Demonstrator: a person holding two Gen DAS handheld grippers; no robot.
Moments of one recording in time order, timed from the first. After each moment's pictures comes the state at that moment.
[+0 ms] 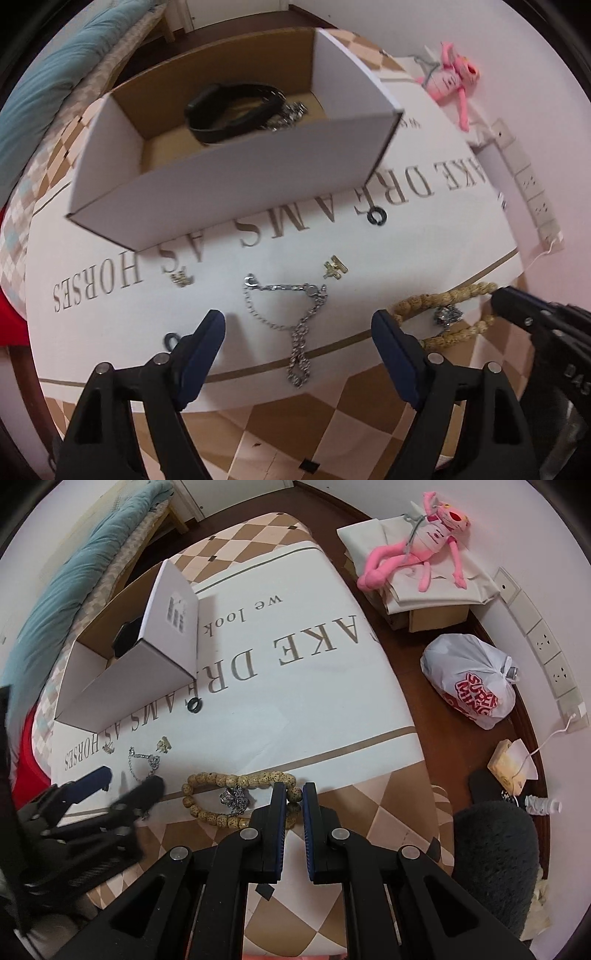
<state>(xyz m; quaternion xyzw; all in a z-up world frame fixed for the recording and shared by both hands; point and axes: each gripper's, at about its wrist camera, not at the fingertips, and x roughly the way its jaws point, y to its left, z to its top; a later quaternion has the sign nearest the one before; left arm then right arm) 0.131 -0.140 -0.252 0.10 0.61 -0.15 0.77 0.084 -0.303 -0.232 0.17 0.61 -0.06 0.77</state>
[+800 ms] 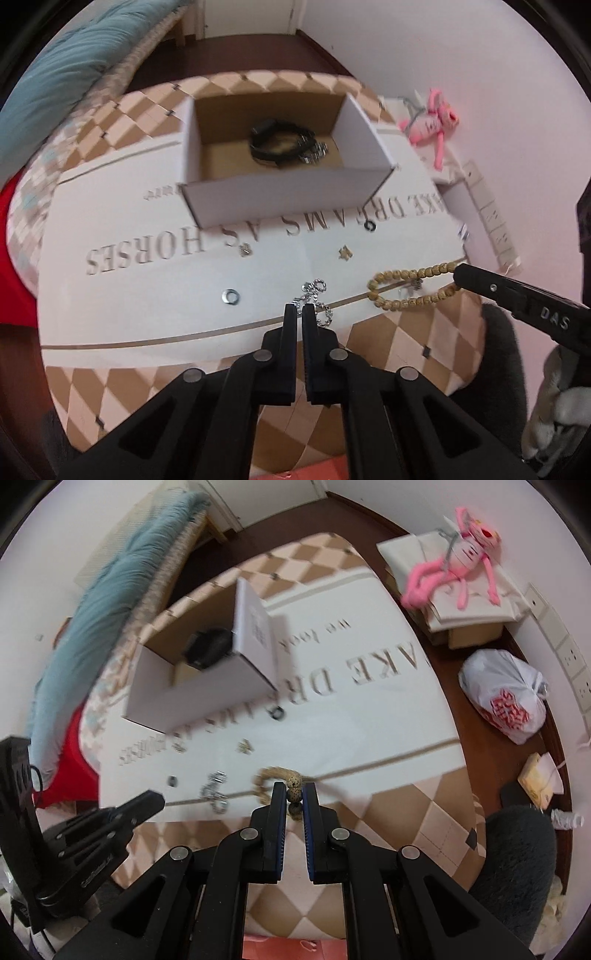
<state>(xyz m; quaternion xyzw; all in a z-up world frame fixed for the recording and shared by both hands) 0.098 -0.057 -0.179 0.00 0.57 -0.18 0.80 0.082 -0.271 -0.183 0.20 0.57 0.02 0.80</state>
